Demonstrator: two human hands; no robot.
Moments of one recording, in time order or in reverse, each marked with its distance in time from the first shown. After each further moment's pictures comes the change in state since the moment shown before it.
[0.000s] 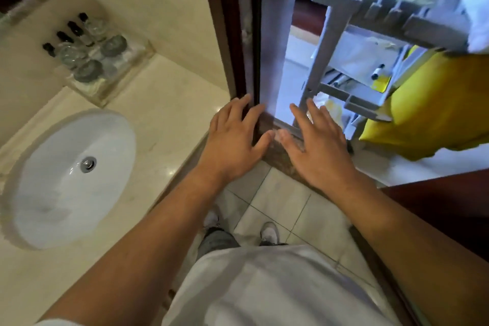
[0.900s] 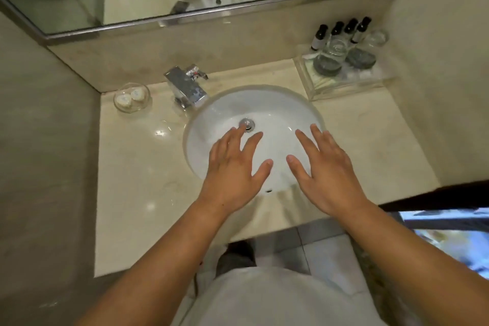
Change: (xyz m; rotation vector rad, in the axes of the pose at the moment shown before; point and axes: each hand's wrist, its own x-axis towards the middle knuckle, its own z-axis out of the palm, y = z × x) left_hand -0.242 -0.325 -0.109 -0.122 0.240 -0.773; right_hand 0.030 -0.377 0.199 -0.271 -0.402 -0.650
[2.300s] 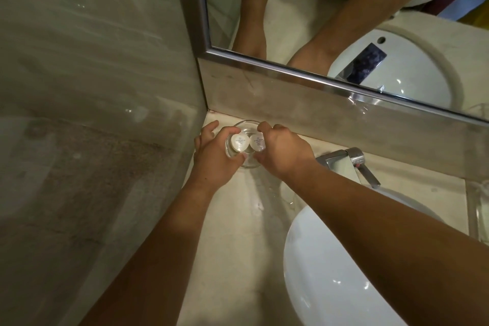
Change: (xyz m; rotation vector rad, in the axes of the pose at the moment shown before) left_hand 0.148 -0.385 -0.061 -0.522 0.284 -0.677; right_hand 0.348 -0.359 0.149 -0.294 -0.328 -0.431
